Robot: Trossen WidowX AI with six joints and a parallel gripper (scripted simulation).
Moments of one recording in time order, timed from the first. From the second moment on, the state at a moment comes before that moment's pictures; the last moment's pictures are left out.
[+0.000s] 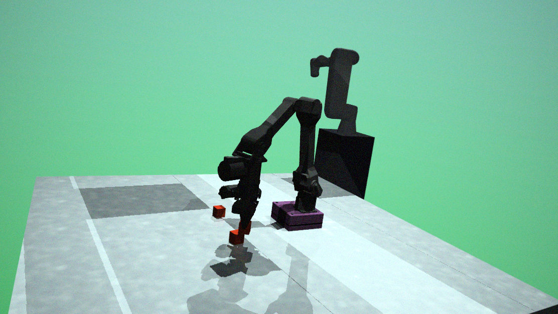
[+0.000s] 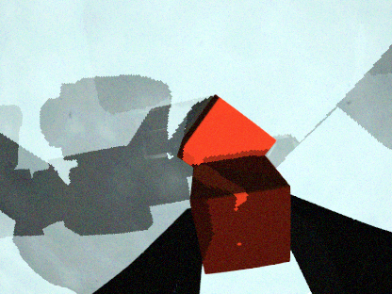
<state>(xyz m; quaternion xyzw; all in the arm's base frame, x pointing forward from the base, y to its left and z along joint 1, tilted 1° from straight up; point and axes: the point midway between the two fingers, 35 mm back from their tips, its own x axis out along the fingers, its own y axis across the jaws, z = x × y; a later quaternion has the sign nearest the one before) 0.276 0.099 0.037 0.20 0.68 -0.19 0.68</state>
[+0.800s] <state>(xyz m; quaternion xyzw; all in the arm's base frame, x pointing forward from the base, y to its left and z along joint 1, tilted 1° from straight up) 0.276 0.098 0.035 0.20 0.68 -0.19 0.68</state>
